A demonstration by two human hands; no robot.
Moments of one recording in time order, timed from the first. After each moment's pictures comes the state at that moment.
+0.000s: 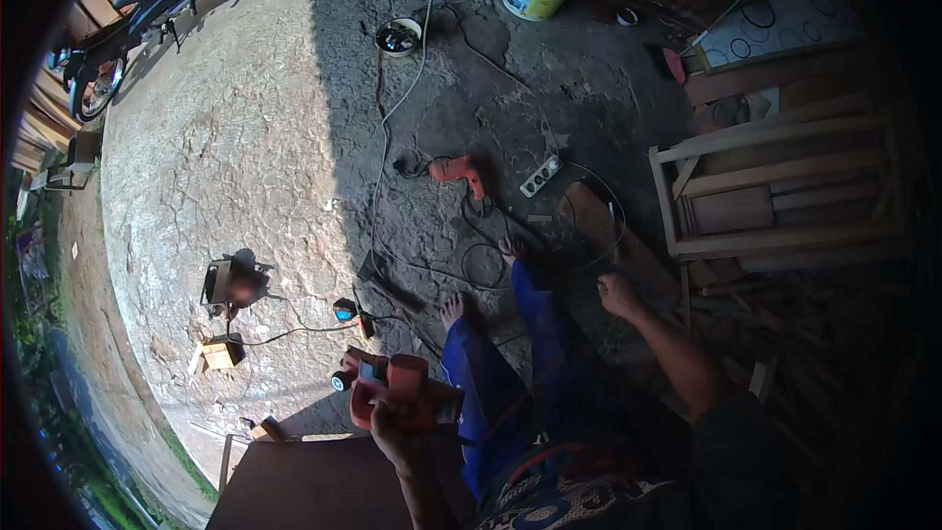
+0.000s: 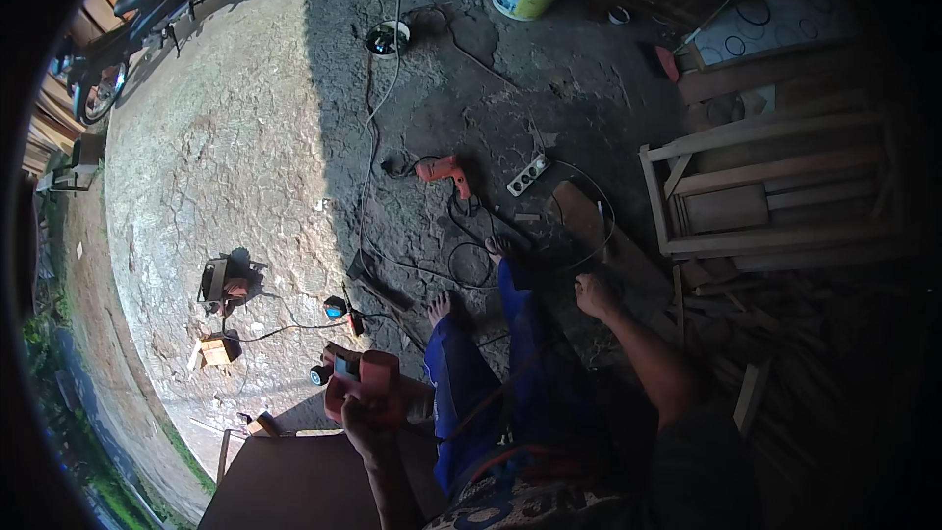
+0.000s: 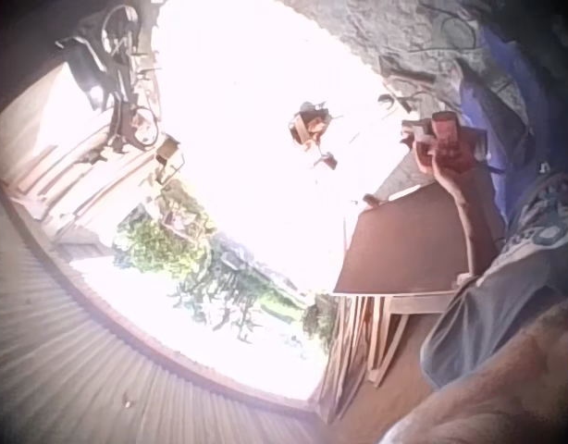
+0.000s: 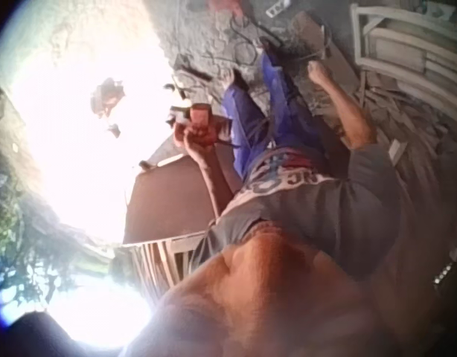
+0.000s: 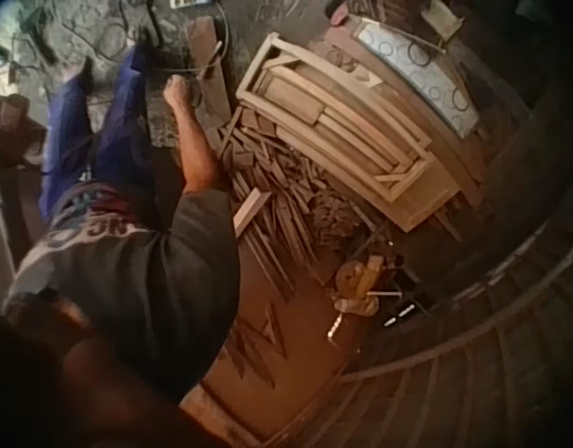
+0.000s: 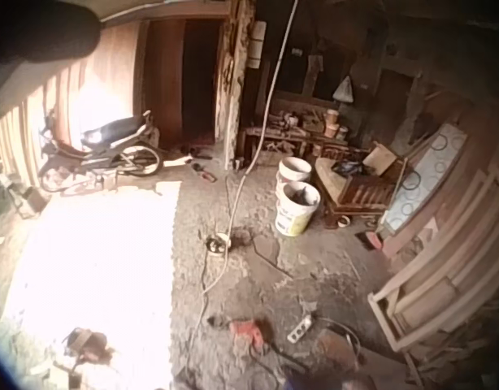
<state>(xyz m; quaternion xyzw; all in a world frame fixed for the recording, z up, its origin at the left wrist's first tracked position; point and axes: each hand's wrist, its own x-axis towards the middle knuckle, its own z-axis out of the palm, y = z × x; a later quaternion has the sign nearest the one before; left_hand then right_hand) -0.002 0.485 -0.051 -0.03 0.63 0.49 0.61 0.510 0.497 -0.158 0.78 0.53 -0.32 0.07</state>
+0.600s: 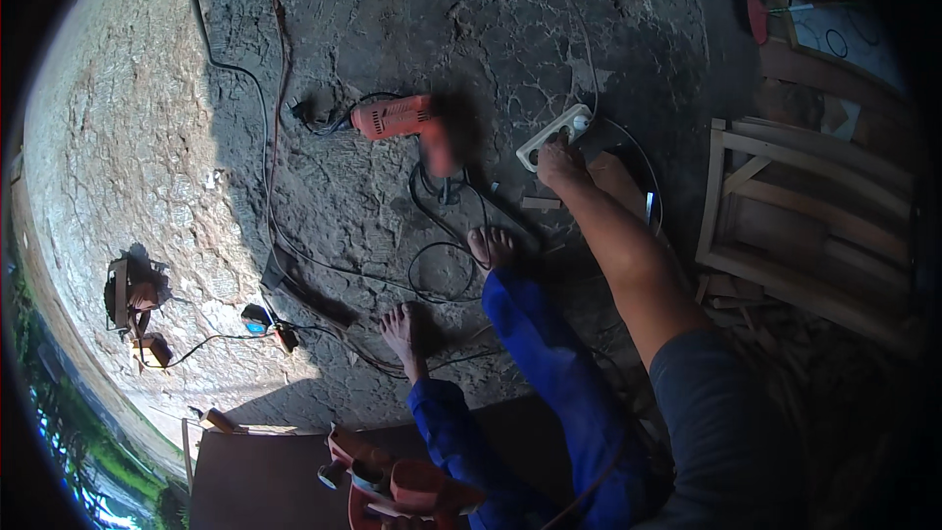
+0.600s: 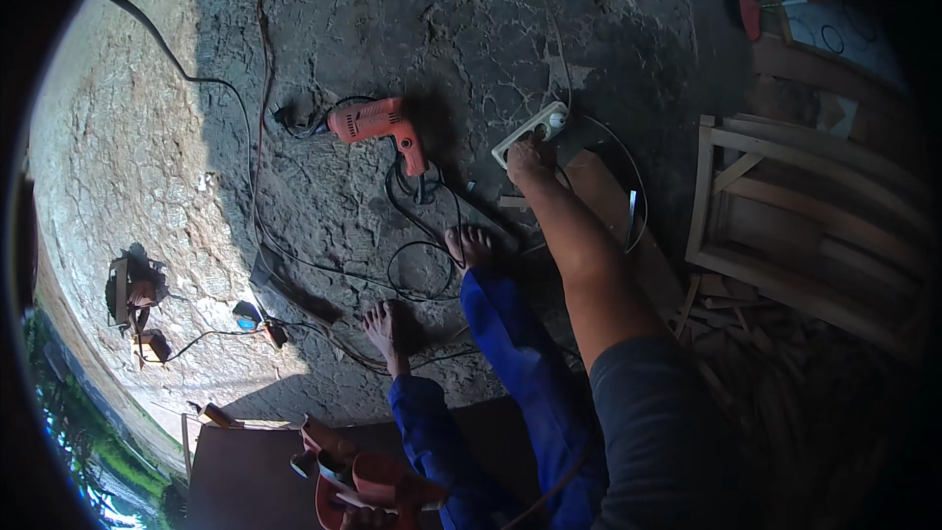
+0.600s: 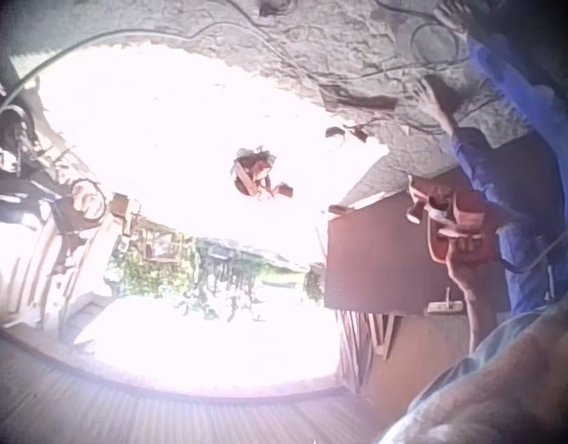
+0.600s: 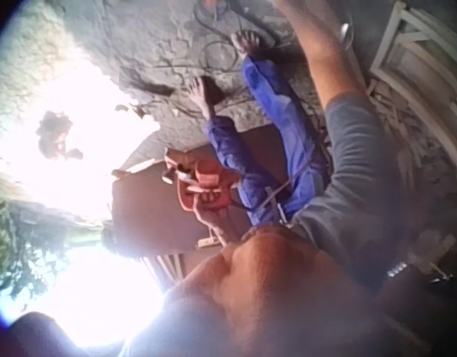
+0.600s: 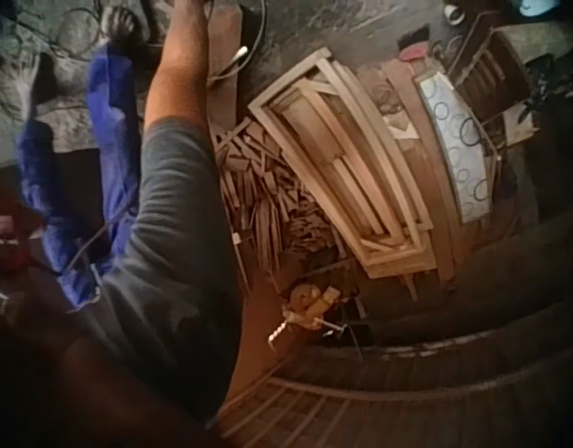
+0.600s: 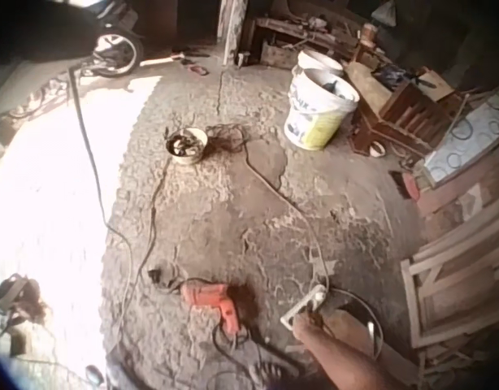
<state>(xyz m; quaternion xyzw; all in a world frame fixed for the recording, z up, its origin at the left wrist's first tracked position) 0.177 0.530 -0.152 -0.29 0.76 0.39 0.43 0.579 0.792 -0.595 0.74 0.49 -0.27 0.37</state>
